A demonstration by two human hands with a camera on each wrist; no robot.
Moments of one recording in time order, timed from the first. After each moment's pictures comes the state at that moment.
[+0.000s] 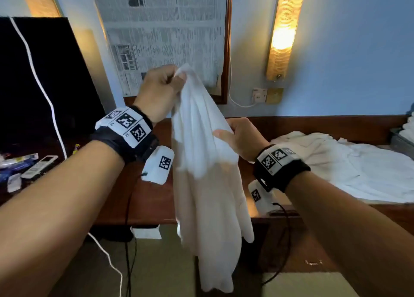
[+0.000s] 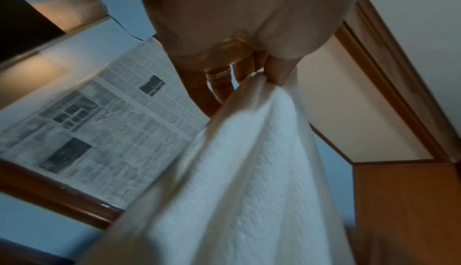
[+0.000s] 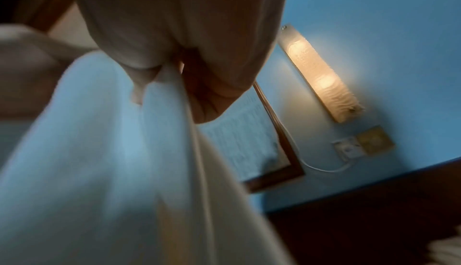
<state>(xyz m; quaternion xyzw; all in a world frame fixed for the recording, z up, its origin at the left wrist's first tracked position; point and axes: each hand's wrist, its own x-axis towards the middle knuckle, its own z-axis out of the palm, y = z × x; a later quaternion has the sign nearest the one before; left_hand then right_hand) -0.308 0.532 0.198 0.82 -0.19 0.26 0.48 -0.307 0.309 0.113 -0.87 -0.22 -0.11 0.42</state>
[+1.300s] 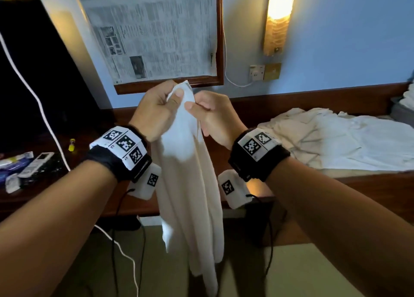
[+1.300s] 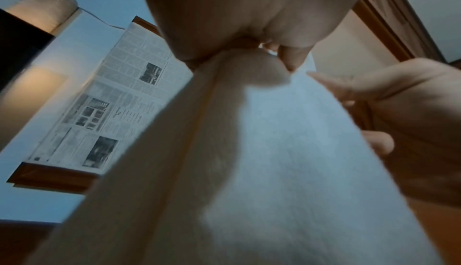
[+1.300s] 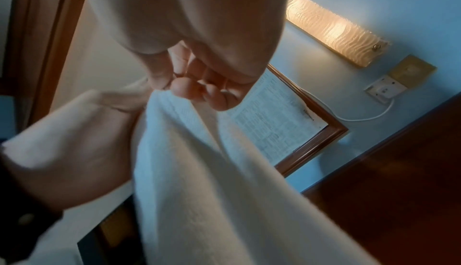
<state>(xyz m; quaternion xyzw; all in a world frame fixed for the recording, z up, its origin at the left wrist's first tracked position) -0.318 0.544 0.138 0.84 -0.24 0.21 0.44 -0.329 0.376 0.120 -0.77 -0.21 -0.13 0.59</state>
